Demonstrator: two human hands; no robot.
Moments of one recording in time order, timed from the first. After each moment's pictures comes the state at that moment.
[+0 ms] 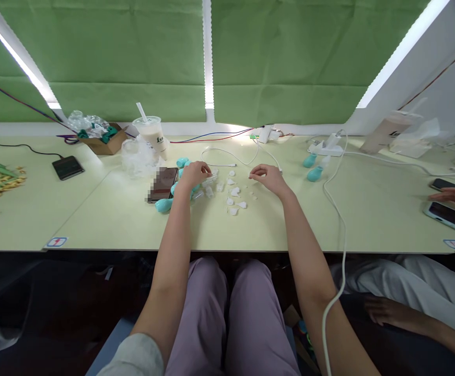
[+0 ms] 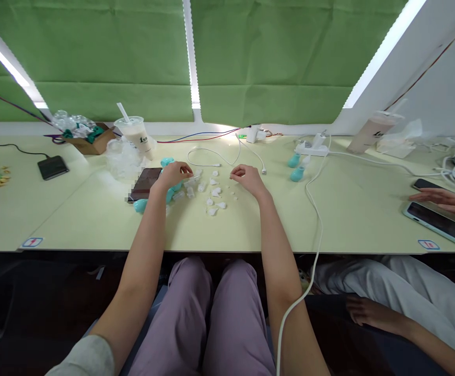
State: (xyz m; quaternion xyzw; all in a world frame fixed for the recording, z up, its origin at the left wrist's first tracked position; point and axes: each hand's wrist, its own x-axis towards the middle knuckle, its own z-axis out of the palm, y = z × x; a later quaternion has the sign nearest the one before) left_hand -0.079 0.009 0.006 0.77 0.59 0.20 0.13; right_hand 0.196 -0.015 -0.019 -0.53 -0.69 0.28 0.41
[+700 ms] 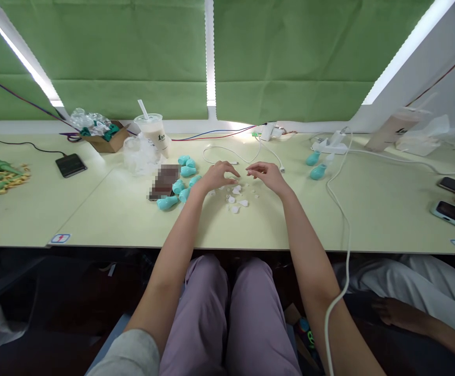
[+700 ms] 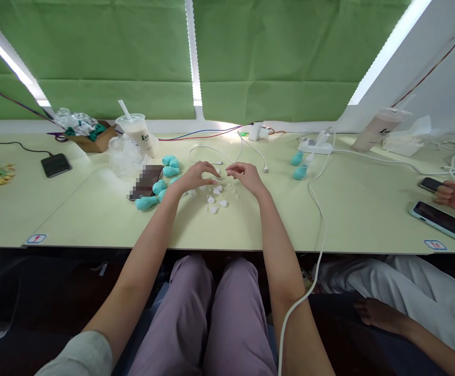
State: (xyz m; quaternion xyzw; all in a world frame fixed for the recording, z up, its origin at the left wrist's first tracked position) left_hand -0.033 -0.004 0.002 0.87 0.41 0.20 0.17; right_hand 0.186 -0.014 -0.019 -0.45 -0.69 0.34 0.46
